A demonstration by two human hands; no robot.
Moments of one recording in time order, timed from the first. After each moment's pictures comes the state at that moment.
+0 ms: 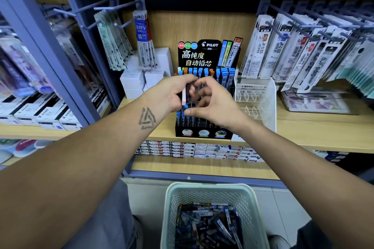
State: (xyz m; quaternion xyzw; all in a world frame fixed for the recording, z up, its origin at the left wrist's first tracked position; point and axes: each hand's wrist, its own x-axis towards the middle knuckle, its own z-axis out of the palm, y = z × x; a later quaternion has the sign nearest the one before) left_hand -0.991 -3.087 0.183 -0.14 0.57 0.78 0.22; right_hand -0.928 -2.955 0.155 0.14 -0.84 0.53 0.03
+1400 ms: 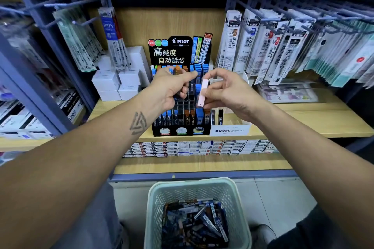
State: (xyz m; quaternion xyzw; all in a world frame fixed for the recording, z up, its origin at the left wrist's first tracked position) left_hand -0.979 -3.038 0.181 -0.03 0.67 0.73 0.11; right_hand -0.914 -2.877 0.184 0.03 -0.74 0.67 -0.04
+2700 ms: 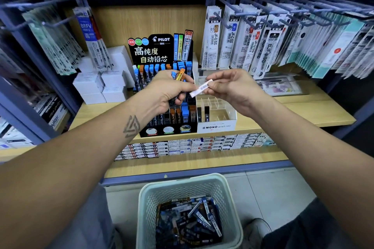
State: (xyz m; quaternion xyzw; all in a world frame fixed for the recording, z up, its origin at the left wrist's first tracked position) left_hand -0.965 -3.014 0.177 0.05 0.73 0.65 0.17; right_hand -0.916 -2.831 0.172 -0.06 -0.67 0.74 0.03
